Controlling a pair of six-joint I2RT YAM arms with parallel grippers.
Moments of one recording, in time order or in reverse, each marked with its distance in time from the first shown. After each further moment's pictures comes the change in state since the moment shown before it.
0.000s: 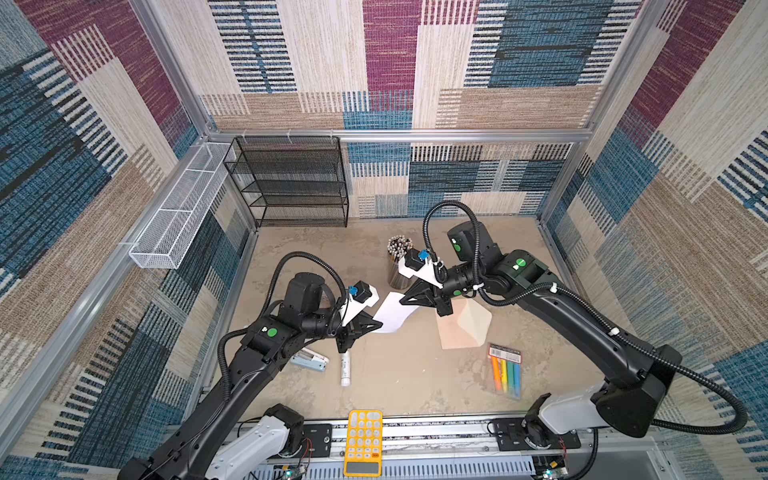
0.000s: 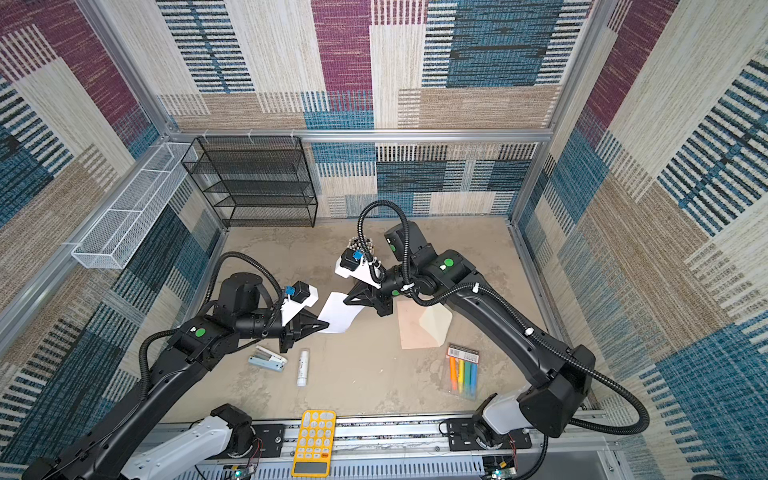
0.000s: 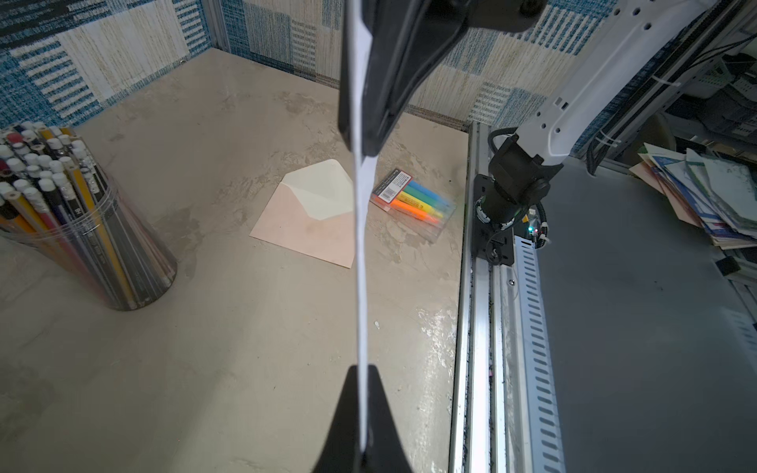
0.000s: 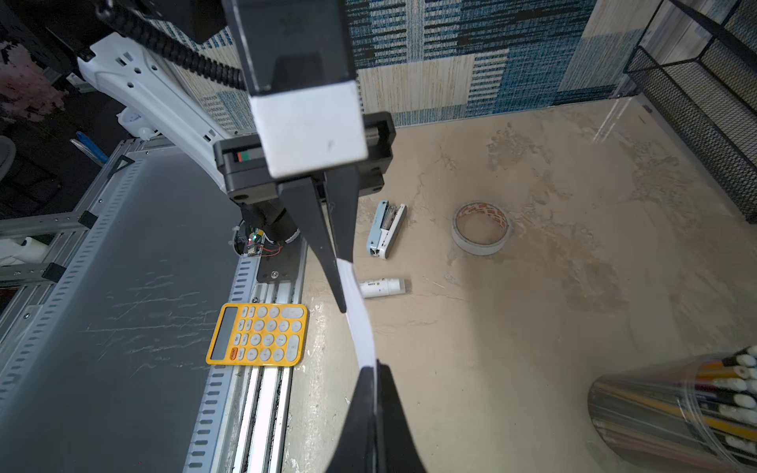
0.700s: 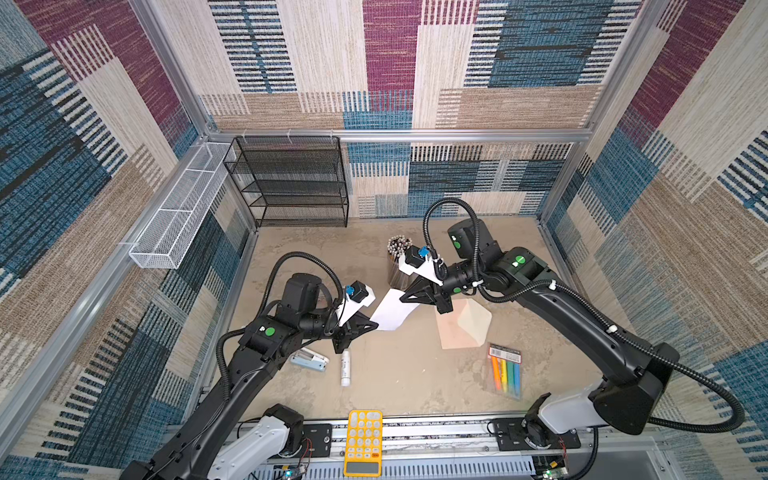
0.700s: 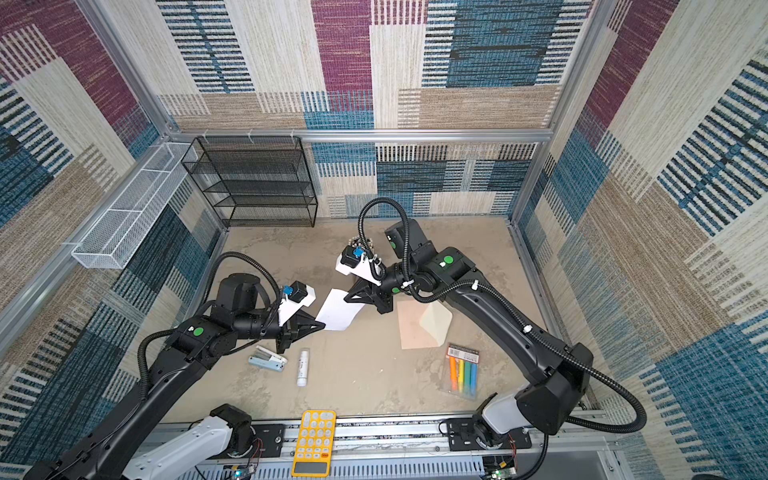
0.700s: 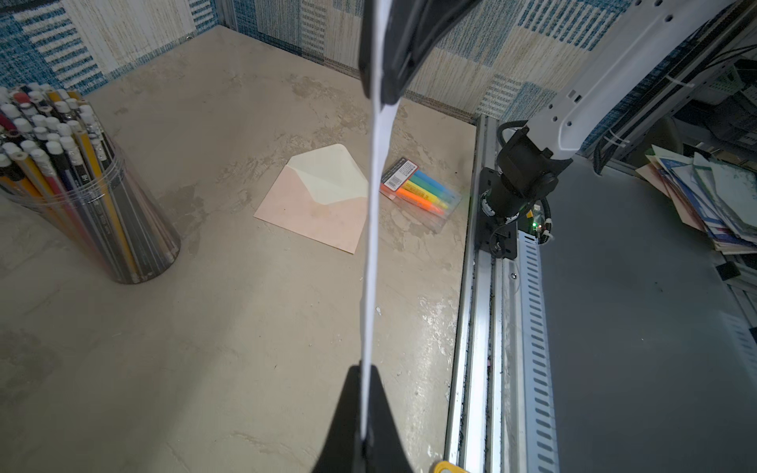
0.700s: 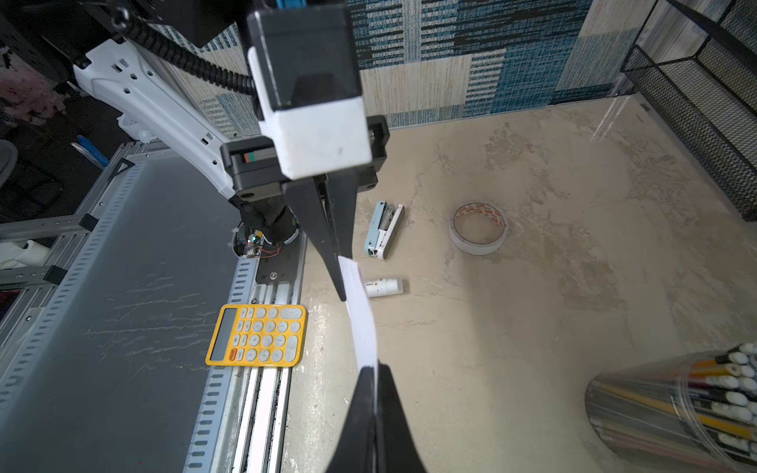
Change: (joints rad) left arm 0.037 0.002 0.000 -0.051 0.005 0.018; right arm -0.014 0.012 0.019 -0.015 -0.006 -0.006
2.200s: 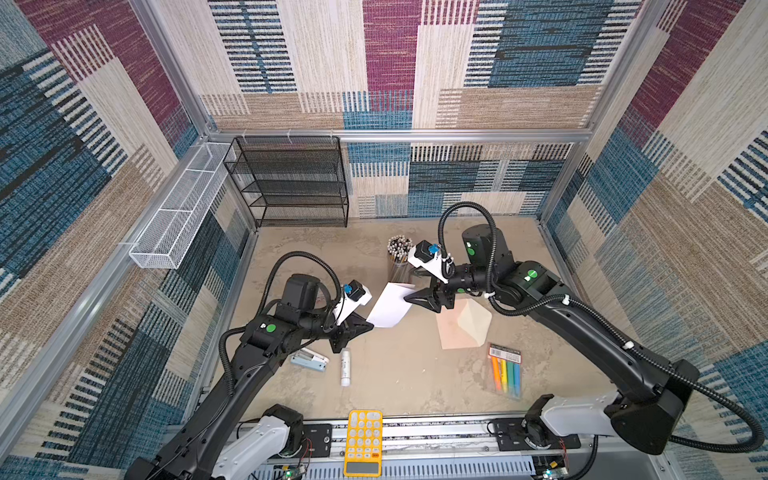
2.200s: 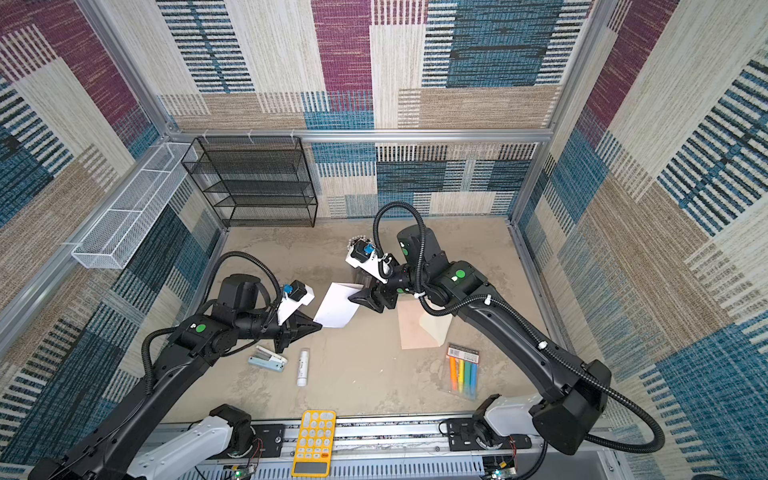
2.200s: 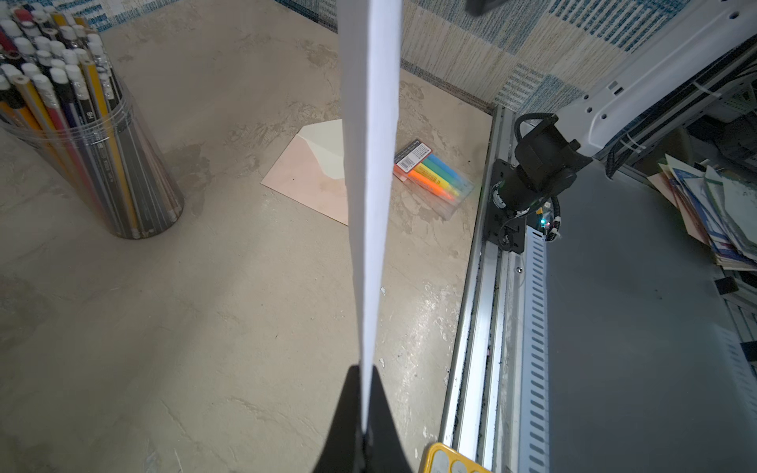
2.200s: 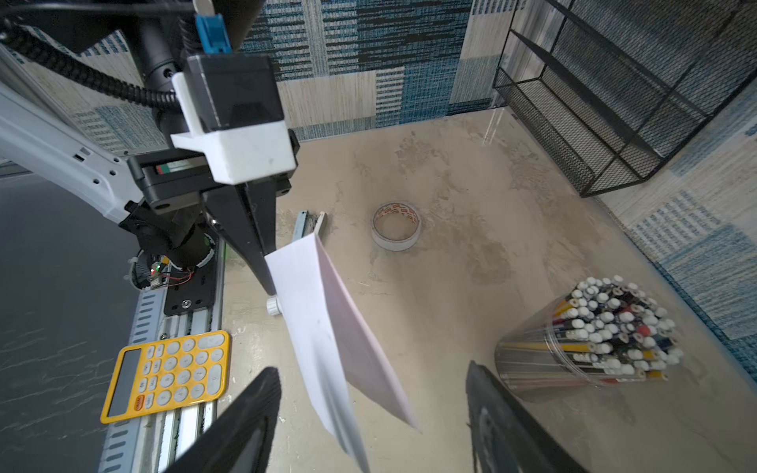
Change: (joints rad) left arm 0.045 0.021 -0.013 -0.047 -0.013 -0.019; right arm -0.008 -0.128 -0.172 0.242 0.240 0.101
